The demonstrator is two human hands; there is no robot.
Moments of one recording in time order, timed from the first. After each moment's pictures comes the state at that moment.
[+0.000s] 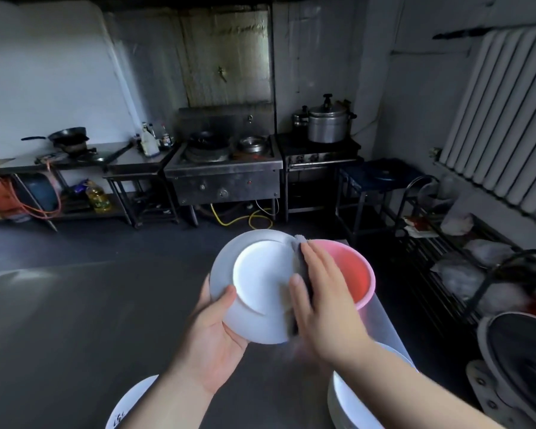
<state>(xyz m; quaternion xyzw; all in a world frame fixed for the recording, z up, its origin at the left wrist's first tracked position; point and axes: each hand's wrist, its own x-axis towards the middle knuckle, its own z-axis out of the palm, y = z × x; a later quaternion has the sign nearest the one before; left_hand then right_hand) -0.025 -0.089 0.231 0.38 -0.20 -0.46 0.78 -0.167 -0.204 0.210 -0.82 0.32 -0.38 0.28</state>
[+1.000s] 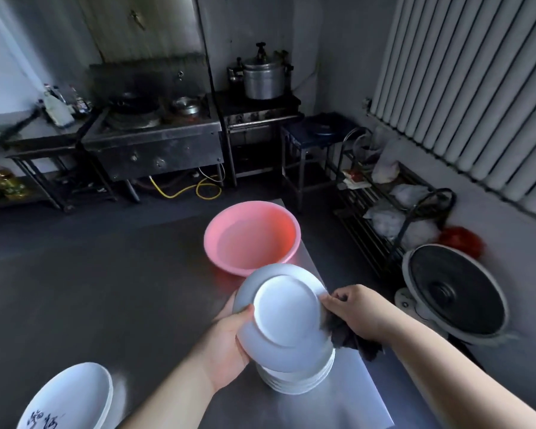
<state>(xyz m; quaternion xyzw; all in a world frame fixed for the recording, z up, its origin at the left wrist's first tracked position) -0.150 -0.158 0.122 0.46 -0.20 -0.64 0.58 -0.377 -0.270 0.161 -0.67 0.54 -0.04 0.51</state>
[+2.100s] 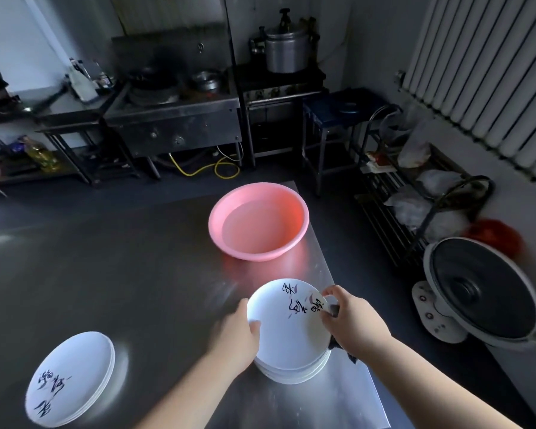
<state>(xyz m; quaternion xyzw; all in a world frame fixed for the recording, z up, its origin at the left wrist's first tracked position) -0.171 -0.181 0.052 0.86 -0.46 -0.23 0.06 -0.387 -0.294 0.061 -0.74 0.56 -0.04 0.37</state>
